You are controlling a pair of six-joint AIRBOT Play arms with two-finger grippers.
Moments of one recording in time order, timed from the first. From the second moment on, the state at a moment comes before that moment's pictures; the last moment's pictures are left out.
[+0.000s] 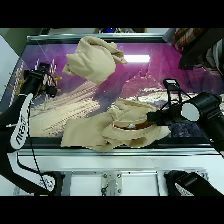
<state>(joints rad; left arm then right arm) 0.04 -1.74 1.51 2.04 -1.08 -1.70 0.42 -0.95 1.08 -1.57 1.42 2.01</state>
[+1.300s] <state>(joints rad) 0.08 -1.93 1.55 2.09 -1.00 -1.73 0.42 -0.95 1.08 -1.57 1.42 2.01</state>
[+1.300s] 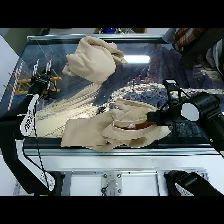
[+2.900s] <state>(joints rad) -0.05 -1.26 1.55 1.30 -1.37 -0.81 0.42 -0.95 1.08 -1.57 1.42 2.01</state>
